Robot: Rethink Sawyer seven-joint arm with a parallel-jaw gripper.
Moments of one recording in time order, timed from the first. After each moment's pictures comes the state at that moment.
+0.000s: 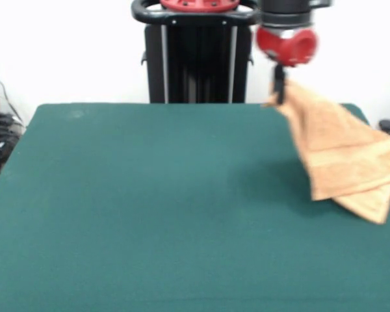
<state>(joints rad) -0.07 -0.84 -0.05 2.00 0.26 0.33 2.63</state>
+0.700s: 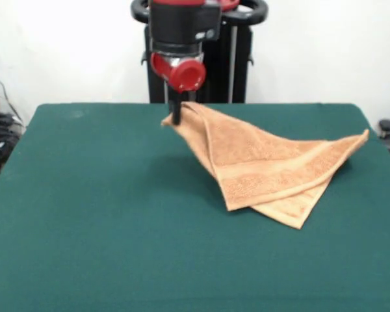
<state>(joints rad) -0.39 -0.73 0.02 1.97 -0.18 0.20 2.63</state>
